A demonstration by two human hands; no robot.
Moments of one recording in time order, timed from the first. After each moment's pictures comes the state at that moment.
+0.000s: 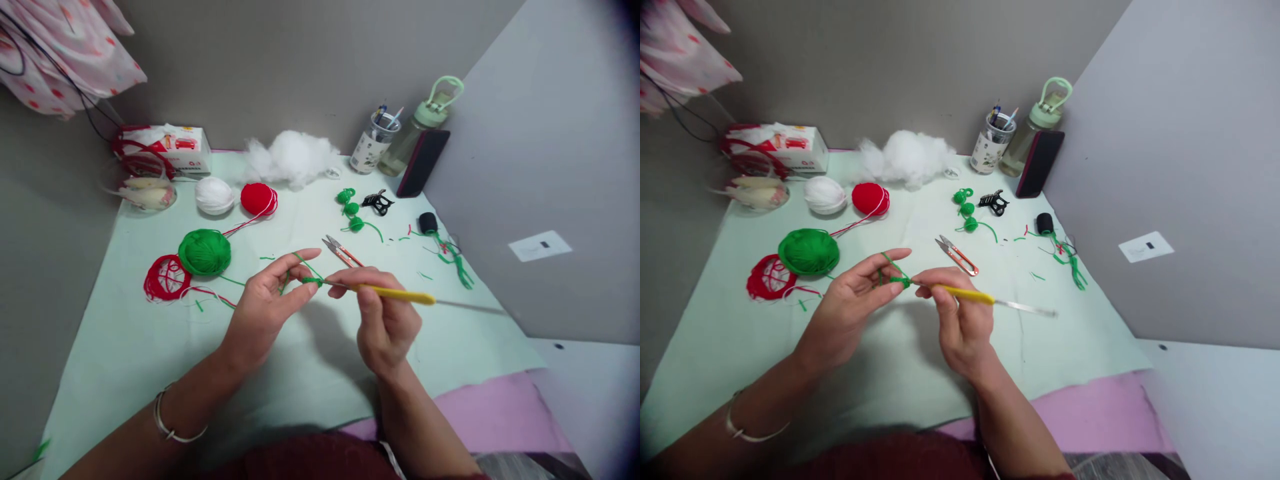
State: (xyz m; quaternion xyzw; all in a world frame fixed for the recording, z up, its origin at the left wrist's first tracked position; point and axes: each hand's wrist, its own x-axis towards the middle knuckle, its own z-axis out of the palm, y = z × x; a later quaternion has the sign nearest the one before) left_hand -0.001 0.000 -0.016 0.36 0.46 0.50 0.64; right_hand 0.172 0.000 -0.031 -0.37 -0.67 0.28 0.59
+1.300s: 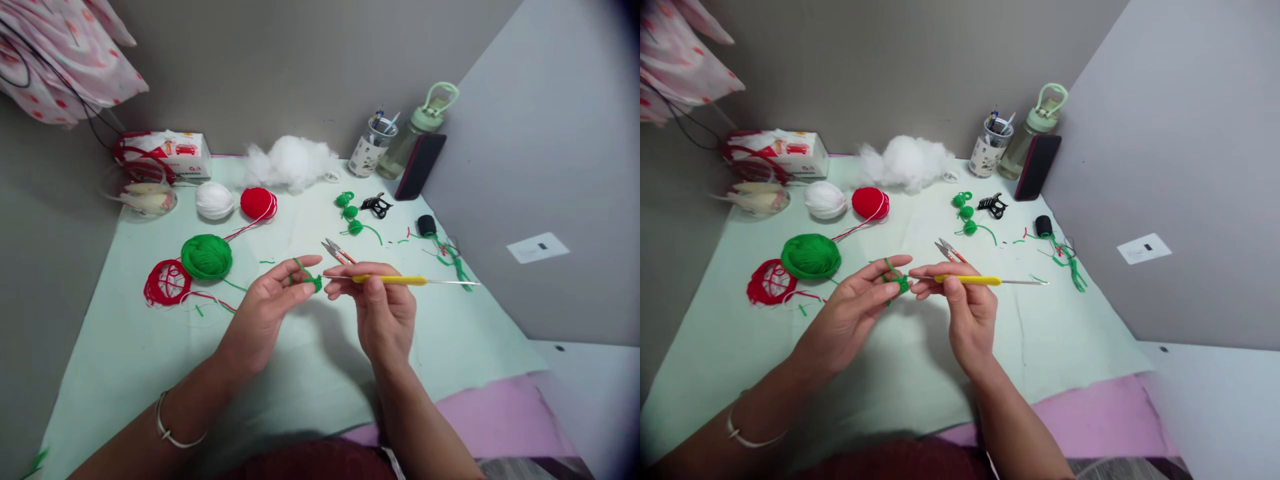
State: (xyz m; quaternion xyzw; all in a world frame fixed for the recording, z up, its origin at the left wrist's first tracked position) left_hand 0.000 0.004 -0.016 0.27 0.41 0.49 0.72; right_hand 0.166 0.005 -0.026 -0.37 -0.51 0.47 0.62
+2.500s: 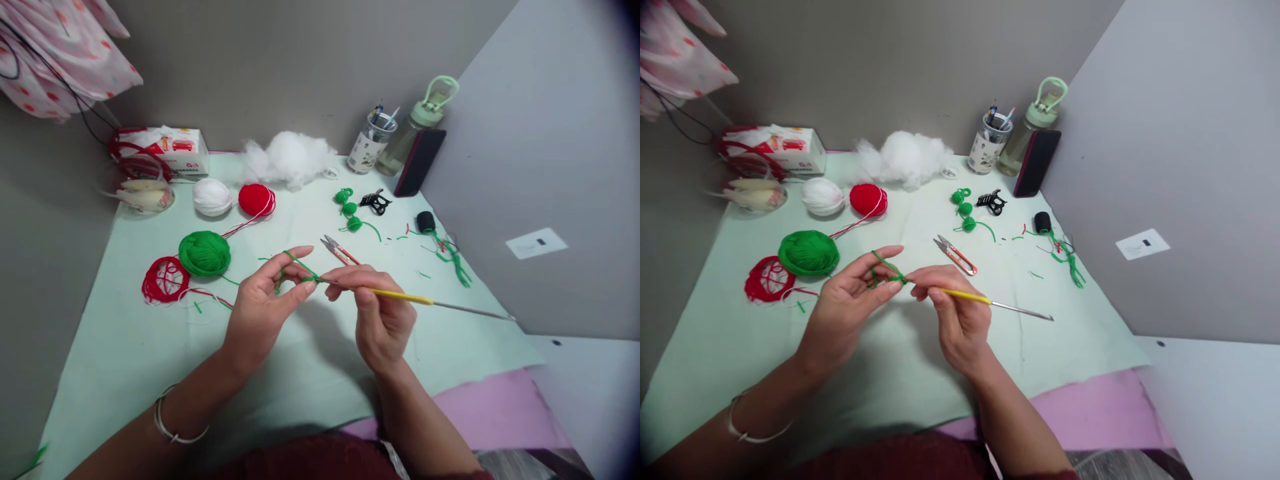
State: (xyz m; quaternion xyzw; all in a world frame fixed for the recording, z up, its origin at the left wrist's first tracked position) left_hand 0.001 0.000 -0.018 0.38 0.48 0.52 0.60; right_hand 0.167 0.004 -0.028 -0.35 -0.65 0.31 0.60
